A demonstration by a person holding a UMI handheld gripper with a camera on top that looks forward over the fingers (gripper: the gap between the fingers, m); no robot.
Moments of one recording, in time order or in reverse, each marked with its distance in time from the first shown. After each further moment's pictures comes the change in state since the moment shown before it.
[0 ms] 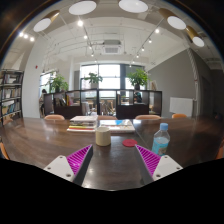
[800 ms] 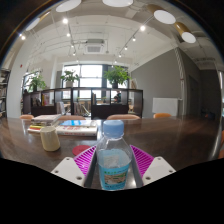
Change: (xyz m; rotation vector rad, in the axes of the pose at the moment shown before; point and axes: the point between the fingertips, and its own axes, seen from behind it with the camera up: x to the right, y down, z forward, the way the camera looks) arm 0.205 0.029 0.143 0.023 0.192 0.007
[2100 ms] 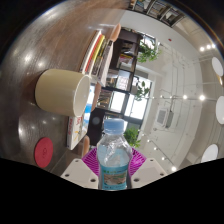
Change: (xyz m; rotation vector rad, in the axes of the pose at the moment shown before) arm -0.178 -0.104 0.134 0.226 0.113 -1.777
